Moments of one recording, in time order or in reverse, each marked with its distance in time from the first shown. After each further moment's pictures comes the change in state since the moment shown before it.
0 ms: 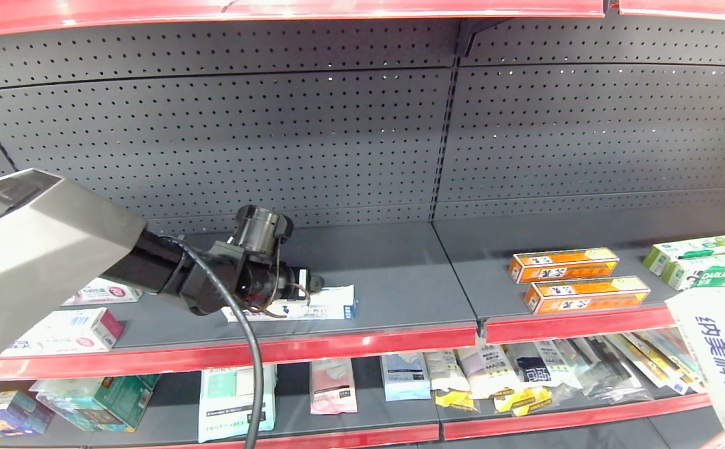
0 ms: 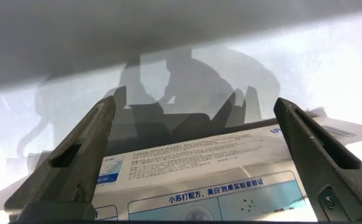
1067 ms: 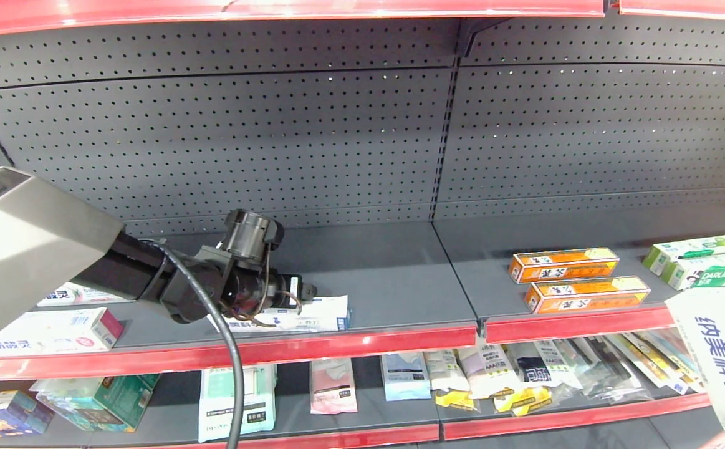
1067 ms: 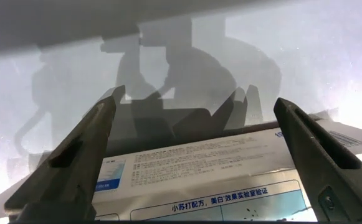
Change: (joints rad) left arm 0.012 -0.057 0.070 0.005 -0.009 -0.003; right arm 0.000 0.000 0.001 0.000 0.002 0.000
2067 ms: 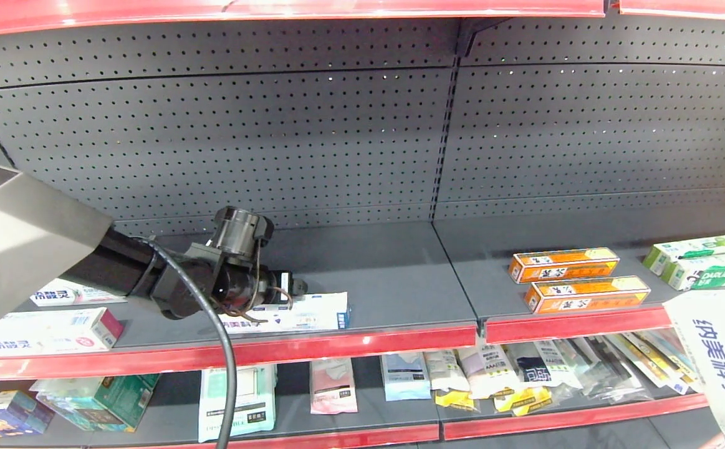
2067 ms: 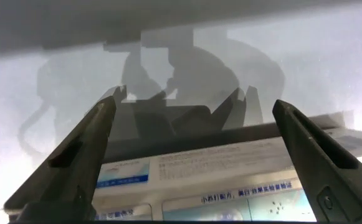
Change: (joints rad) left arm 0.032 -0.010 0.004 -0.002 0.003 -0.019; right arm 0.000 0.000 0.008 0.000 0.001 0.000
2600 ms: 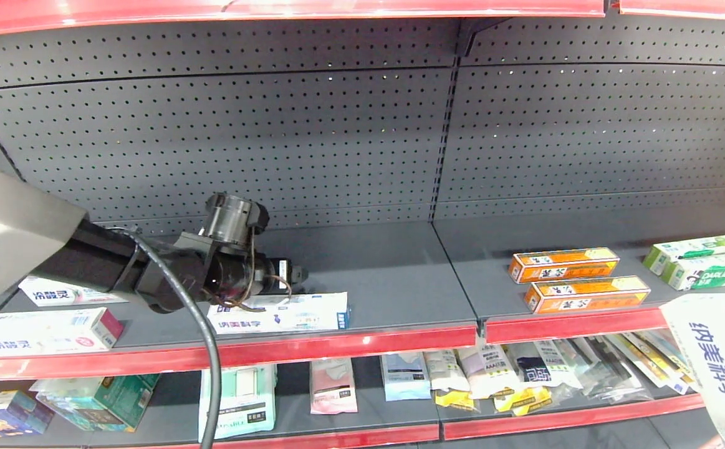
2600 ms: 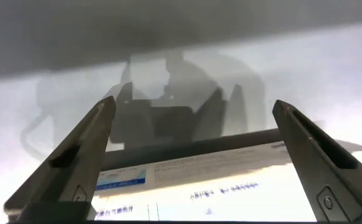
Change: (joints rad) left arm 0.000 -0.055 -0.008 -0.002 -0.007 0.001; right arm 0.000 0.003 0.008 0.001 0.000 0.000
